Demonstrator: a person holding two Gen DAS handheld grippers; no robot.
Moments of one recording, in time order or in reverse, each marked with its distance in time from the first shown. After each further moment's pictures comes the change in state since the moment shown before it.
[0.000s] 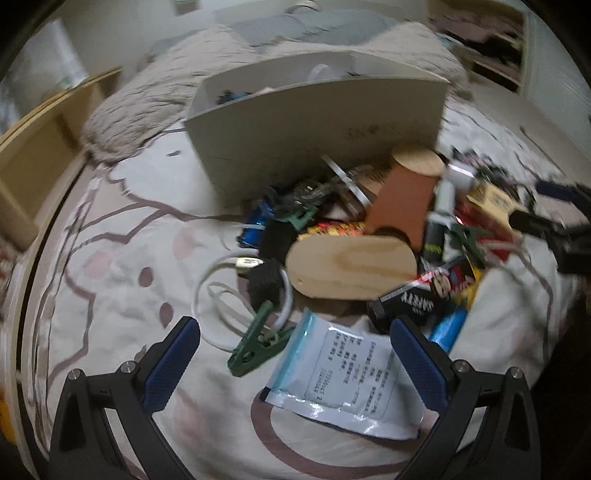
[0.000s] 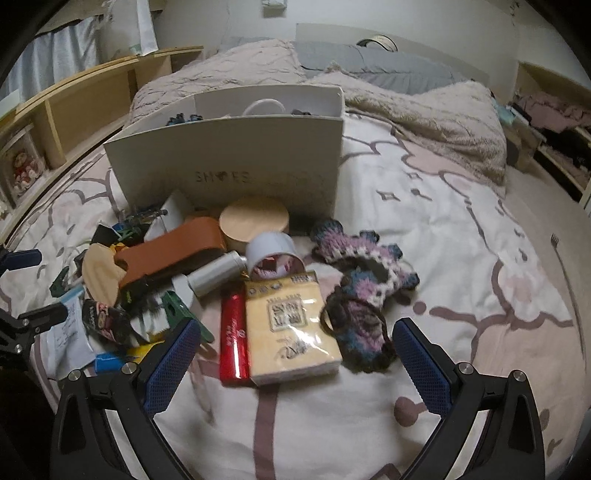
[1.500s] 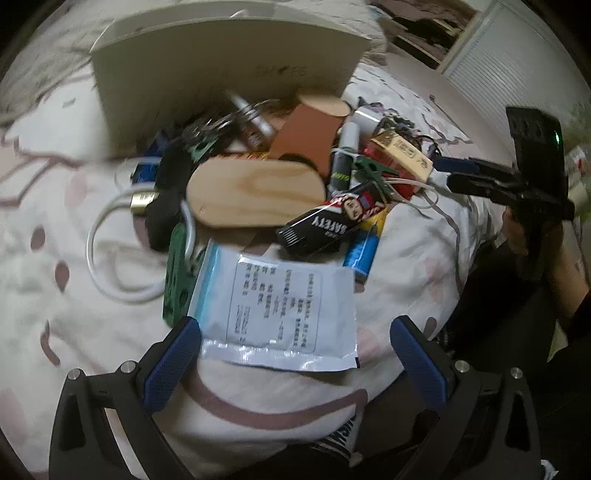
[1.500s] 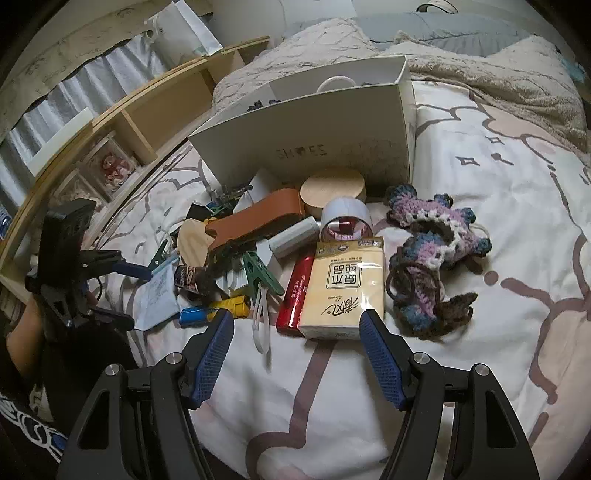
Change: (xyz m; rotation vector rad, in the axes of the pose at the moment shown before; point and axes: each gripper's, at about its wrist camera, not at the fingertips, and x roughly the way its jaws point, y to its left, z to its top) left arm 0.007 0.014 -0.017 0.011 0.209 -0.483; right arm -0.005 -0.029 -0.012 -0.006 0.105 0.468
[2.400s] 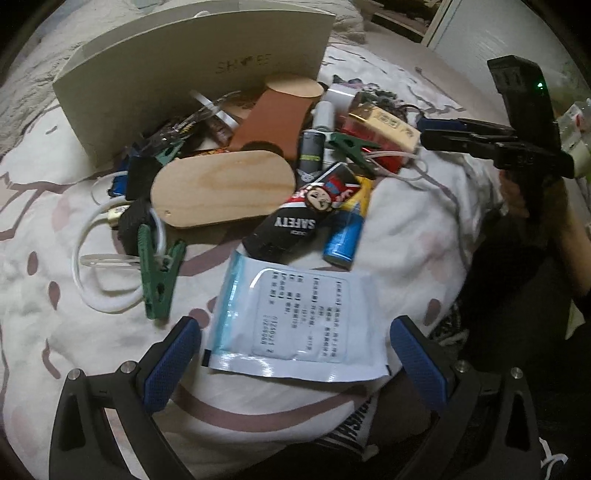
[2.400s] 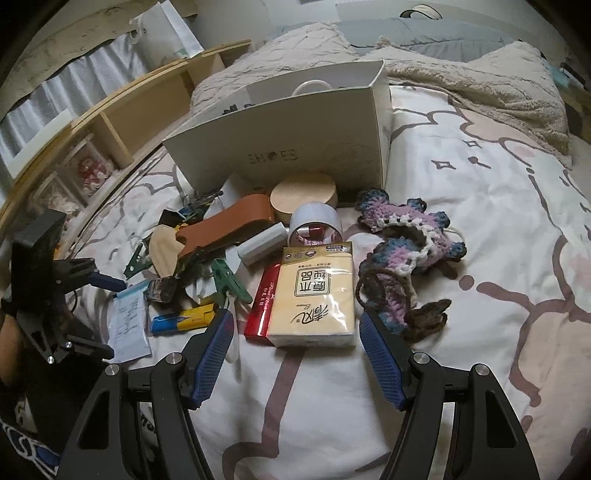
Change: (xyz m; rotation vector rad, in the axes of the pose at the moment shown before) left arm 0.008 -0.027 -0.005 0.139 0.019 0.074; right arm 0.004 -0.006 0.004 0.011 -0.018 -0.102
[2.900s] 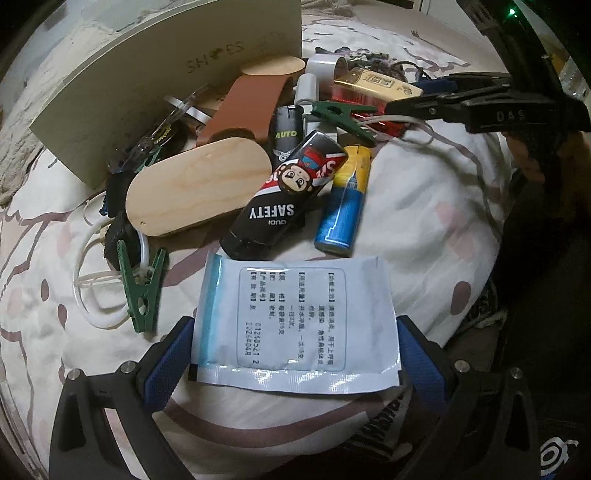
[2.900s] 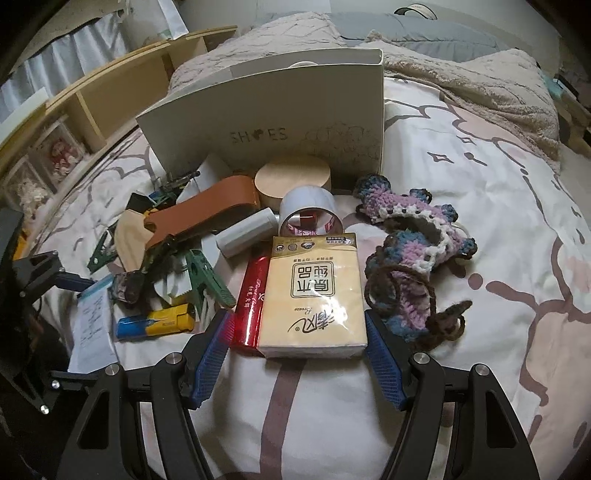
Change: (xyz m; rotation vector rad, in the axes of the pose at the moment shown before) left arm 0.028 -0.029 0.005 0.122 0.046 0.151; right arm 0.026 0.013 -0.002 -0.024 0.027 -0.138
